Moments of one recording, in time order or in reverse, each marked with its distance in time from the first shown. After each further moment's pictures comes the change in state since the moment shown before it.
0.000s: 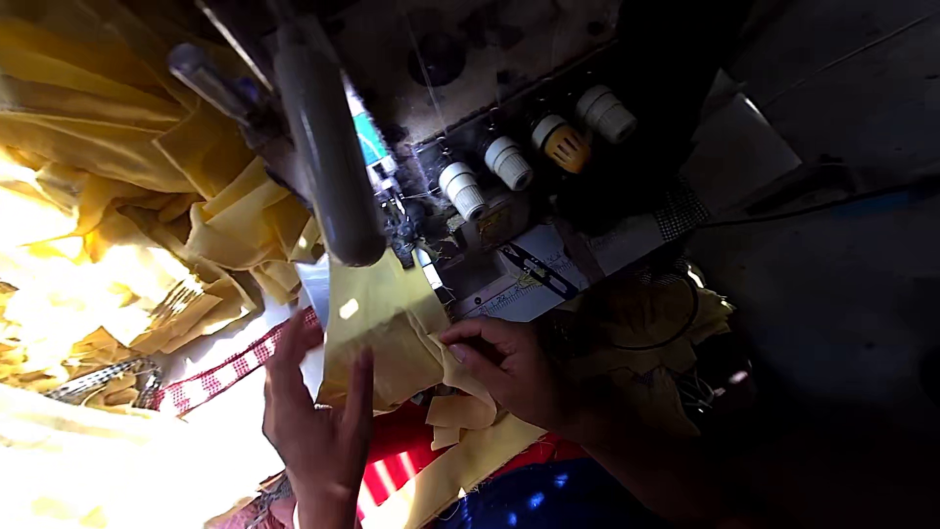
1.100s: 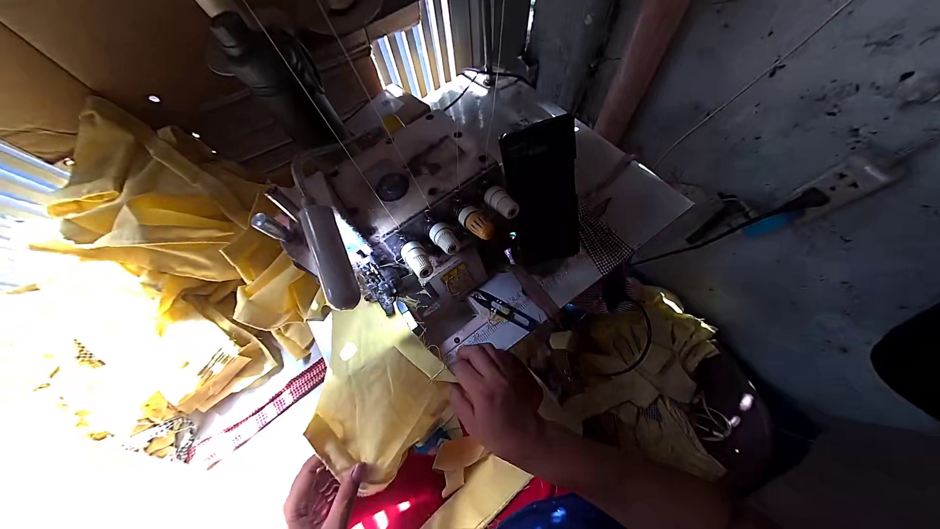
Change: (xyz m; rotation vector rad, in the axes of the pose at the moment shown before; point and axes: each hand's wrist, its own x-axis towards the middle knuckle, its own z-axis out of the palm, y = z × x) left_hand -0.067 -0.027 -0.034 -0.477 -0.166 -0.153; right_hand -0.019 0.011 0.012 -0.779 0.147 -0.136
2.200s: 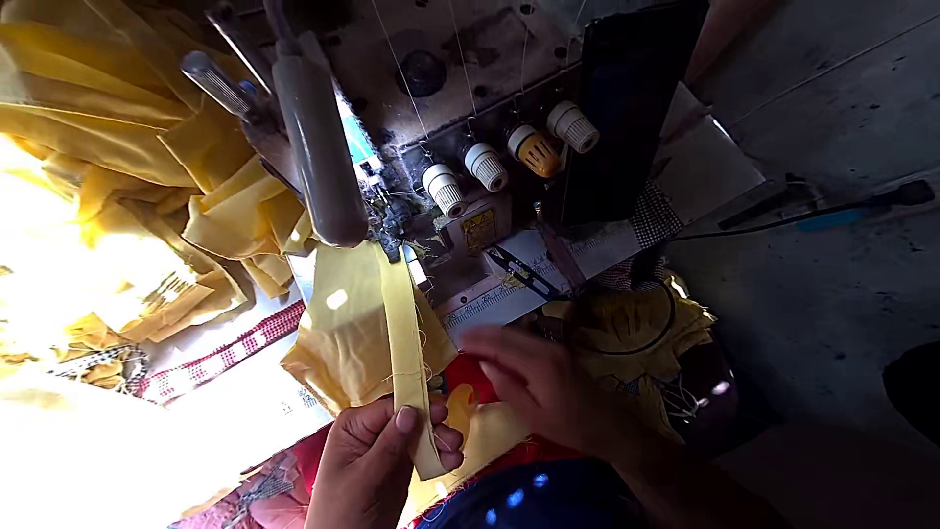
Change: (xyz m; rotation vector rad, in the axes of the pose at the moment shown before) left_hand 0.028 0.085 0.069 -0.891 -0.301 -0.410; right_hand 0.004 0.012 -0.065 0.384 -0.334 -0.028
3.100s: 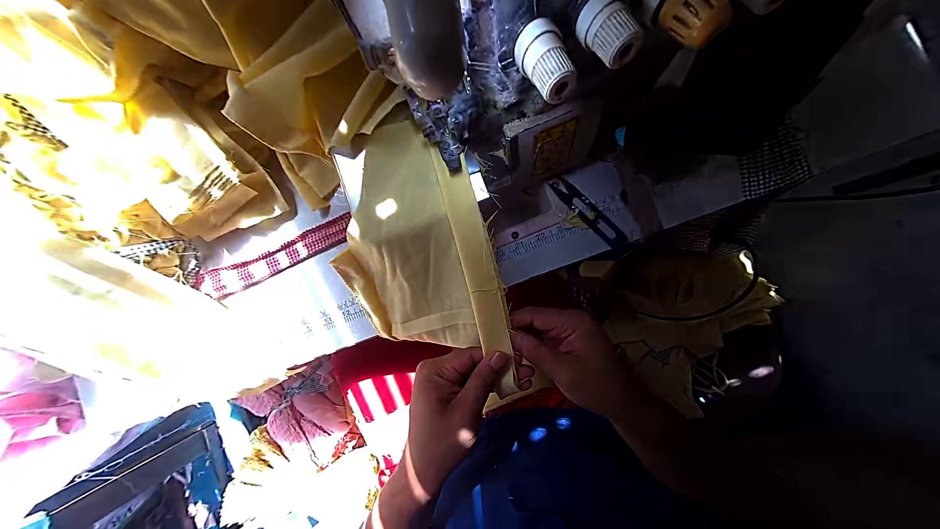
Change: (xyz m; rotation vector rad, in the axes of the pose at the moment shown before) left_hand -0.021 -0.062 -0.006 0.363 0.116 0.086; right_hand -0.020 -0.002 0.034 0.658 -0.050 0.289
